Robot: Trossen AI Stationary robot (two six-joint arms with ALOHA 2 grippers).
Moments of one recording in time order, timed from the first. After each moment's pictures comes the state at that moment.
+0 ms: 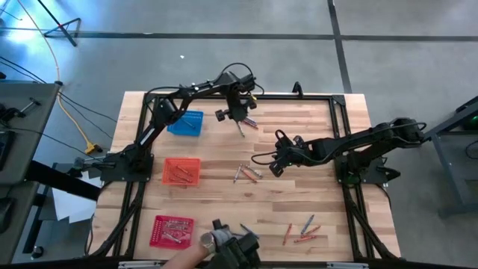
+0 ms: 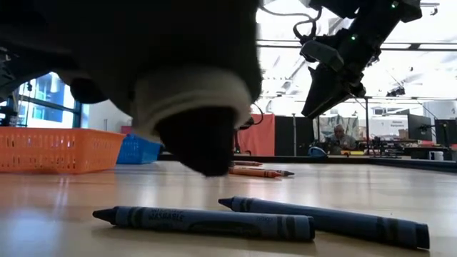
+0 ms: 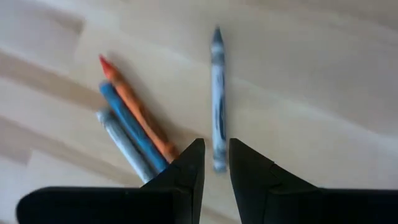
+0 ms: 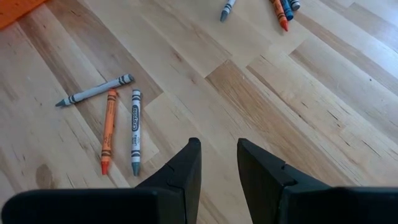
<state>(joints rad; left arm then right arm) 0.59 2.47 2.19 -1.24 0.31 1.81 0.12 1.37 0.81 -0.44 0.41 0.73</state>
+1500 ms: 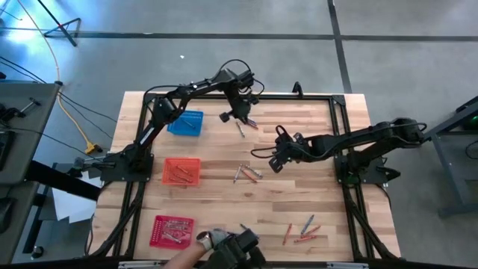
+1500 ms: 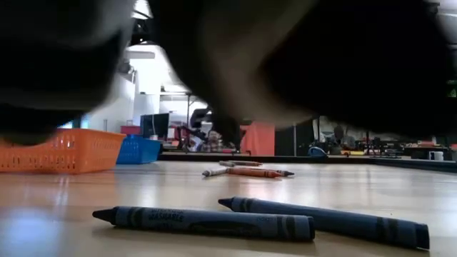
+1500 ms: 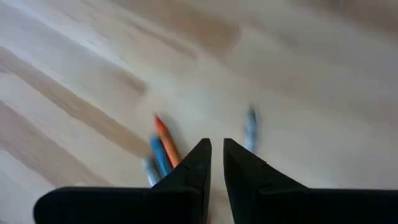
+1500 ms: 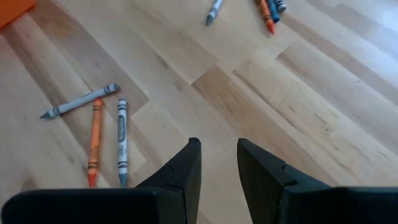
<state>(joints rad) 0.61 2.47 2.19 -1.19 0.62 1.66 0.06 1.37 0.81 -0.44 0.38 0.72</state>
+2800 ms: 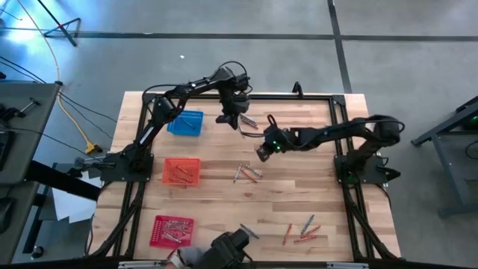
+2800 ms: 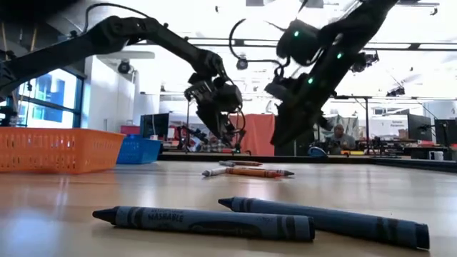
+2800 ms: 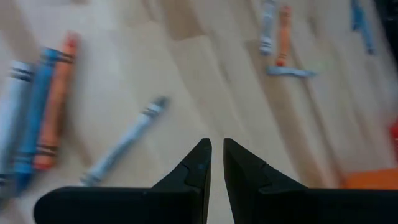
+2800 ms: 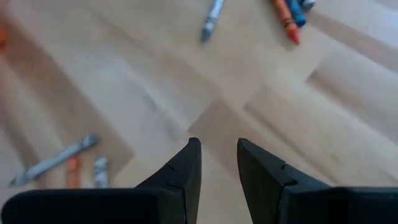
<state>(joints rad) 0.63 2.46 2.19 -1.48 0.65 1.06 -0.15 1.61 0.81 -0.11 0.19 0.65</state>
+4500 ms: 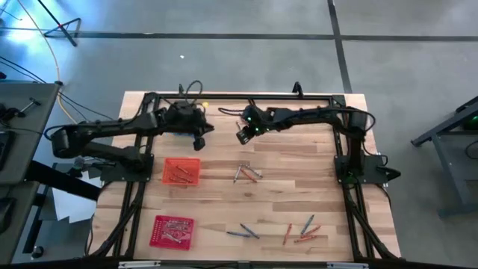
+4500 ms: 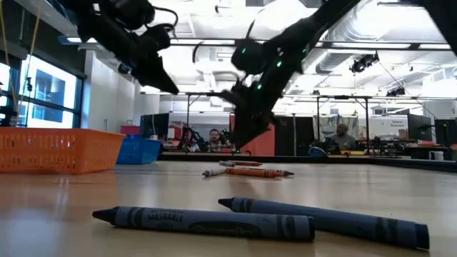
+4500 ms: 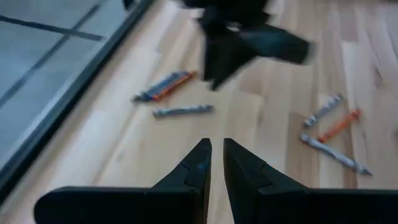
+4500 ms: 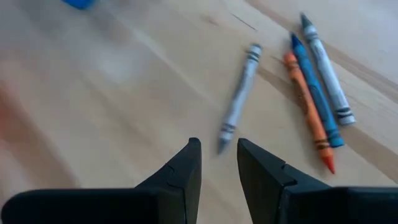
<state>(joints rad) 0.40 1.14 0.68 -0.17 0.07 0.10 -0.32 1.94 1.29 -0.32 0.04 0.52</state>
